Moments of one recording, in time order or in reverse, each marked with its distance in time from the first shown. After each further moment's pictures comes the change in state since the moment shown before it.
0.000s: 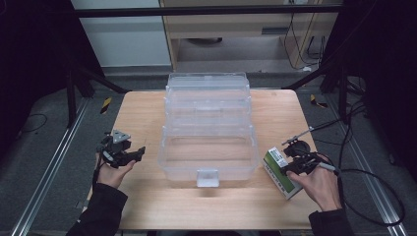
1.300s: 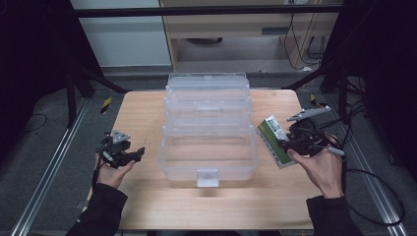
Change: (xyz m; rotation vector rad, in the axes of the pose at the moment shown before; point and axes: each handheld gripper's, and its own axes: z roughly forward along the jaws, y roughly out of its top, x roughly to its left) left arm 0.002 -0.002 0.002 0.007 0.003 -0.005; right arm 0.009 0.034 -0.067 -0.327 -0.028 -0.066
